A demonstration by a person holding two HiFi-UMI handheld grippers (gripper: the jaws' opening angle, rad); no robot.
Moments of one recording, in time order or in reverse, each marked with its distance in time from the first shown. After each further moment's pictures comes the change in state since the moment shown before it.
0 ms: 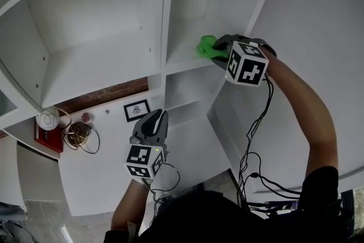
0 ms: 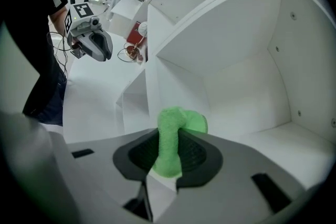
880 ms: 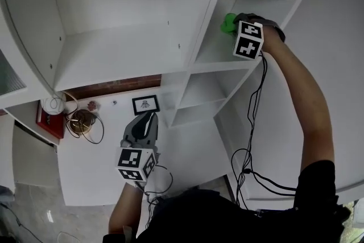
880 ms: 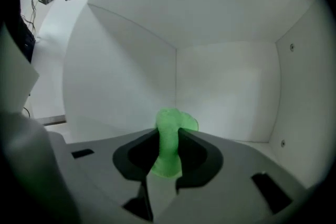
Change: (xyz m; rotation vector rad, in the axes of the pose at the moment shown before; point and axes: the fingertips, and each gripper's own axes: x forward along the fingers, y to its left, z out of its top) left arm -0.061 0.073 -0.008 -0.070 -0.024 0.164; right arm 0.051 -0.121 -0.017 -0.136 0.331 -0.233
